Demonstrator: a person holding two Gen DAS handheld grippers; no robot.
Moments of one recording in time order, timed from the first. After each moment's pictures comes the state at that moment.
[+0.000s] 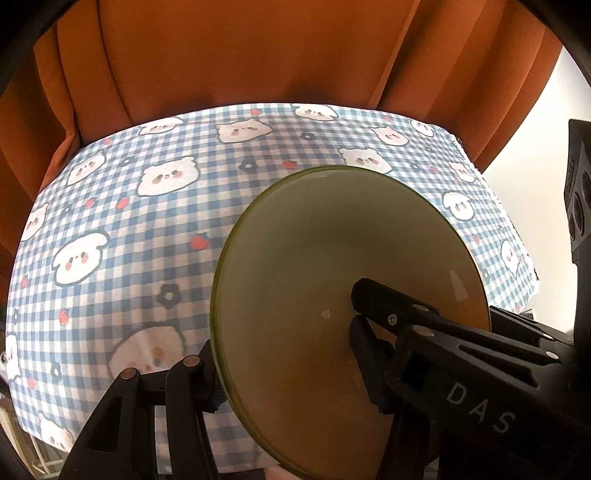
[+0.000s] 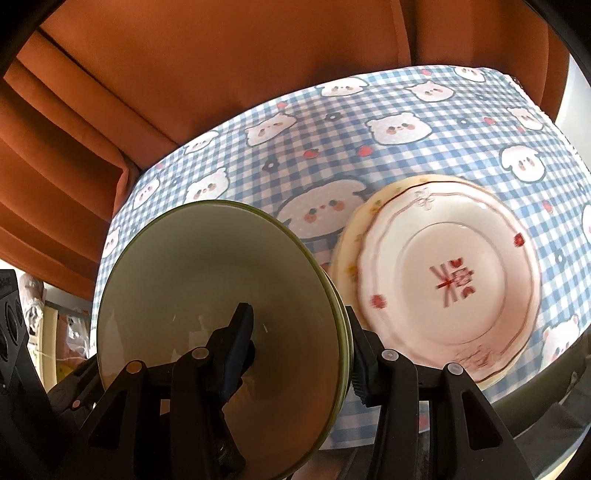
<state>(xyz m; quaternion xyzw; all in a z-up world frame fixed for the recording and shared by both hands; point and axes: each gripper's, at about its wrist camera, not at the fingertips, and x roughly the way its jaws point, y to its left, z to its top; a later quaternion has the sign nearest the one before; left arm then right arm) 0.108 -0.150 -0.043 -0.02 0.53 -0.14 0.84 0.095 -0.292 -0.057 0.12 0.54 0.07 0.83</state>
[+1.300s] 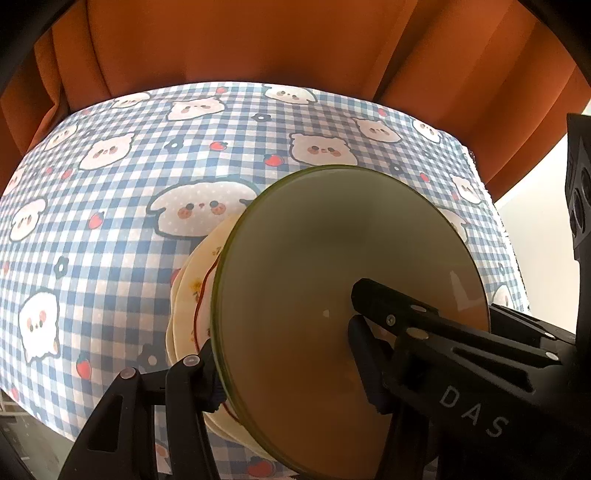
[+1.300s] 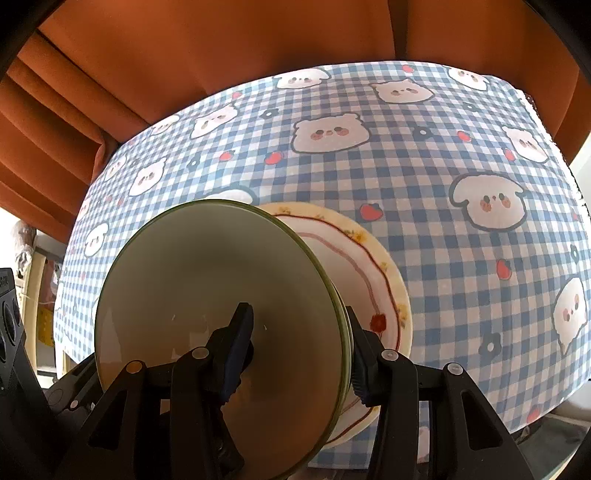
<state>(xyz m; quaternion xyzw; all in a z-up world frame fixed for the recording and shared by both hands) 0.137 -0.289 -0.078 -0.09 0.55 -0.07 0.83 0.147 -0.432 -0.079 0.04 0.58 0.12 0.81</state>
